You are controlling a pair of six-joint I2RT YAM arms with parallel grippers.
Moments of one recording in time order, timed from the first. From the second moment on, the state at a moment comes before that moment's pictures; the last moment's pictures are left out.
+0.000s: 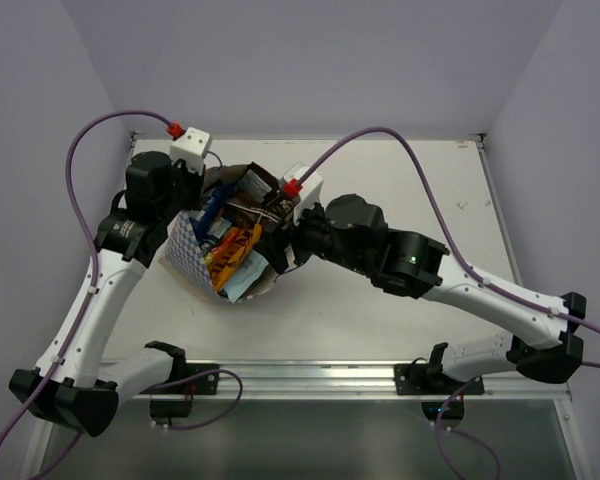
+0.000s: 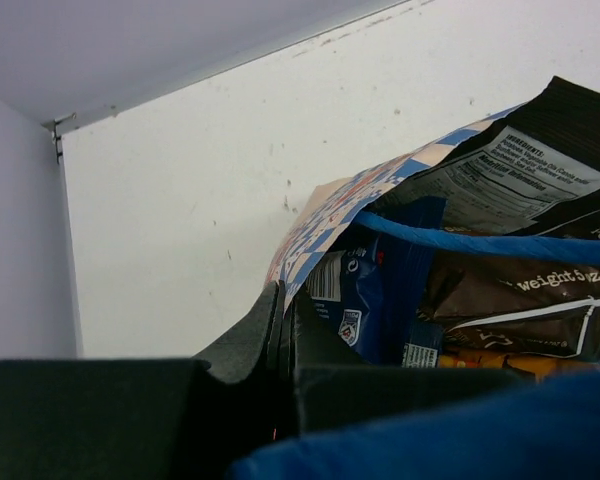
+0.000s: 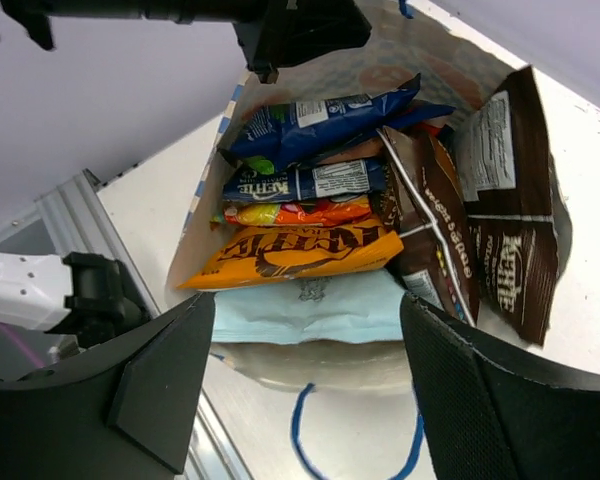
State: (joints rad) left arm -0.28 1.09 1.24 -0.54 -0.07 0.14; right arm 1.17 1.27 1.47 -0.44 0.20 0.19
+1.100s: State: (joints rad) left arm -0.28 0.93 1.11 -0.52 0.01 0.11; right arm 1.12 1.59 1.42 -0.20 0.21 0.14
